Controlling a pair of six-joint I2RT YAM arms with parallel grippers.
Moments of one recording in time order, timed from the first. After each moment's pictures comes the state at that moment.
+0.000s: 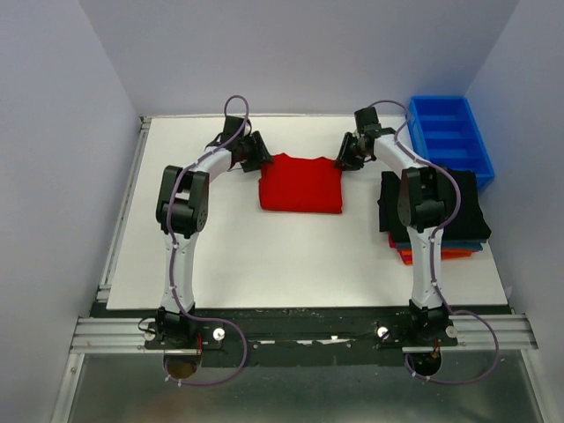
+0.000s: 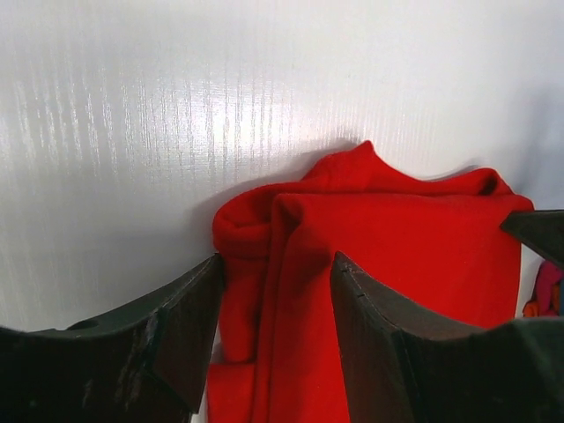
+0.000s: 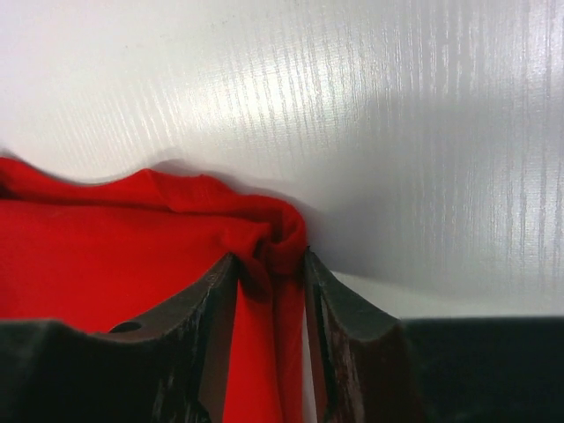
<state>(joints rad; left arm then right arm) -0.23 2.29 1.74 -0.21 0.31 -0.62 0.21 2.36 1.95 -0.58 -0.18 0.50</state>
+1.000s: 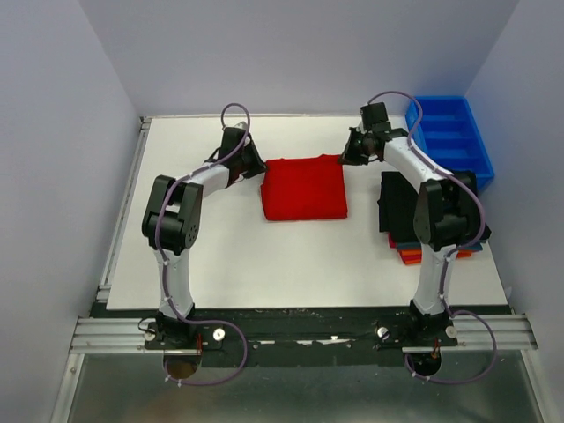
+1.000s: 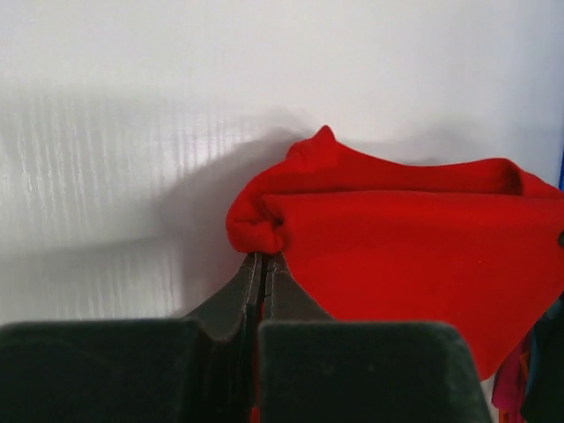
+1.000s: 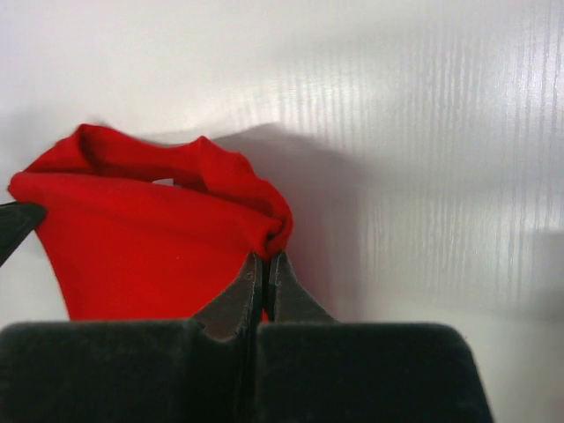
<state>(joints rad) -0.27 2.10 1.41 0.03 0.26 -0.68 0.23 2.11 1.74 -0.52 -0.17 0.48</state>
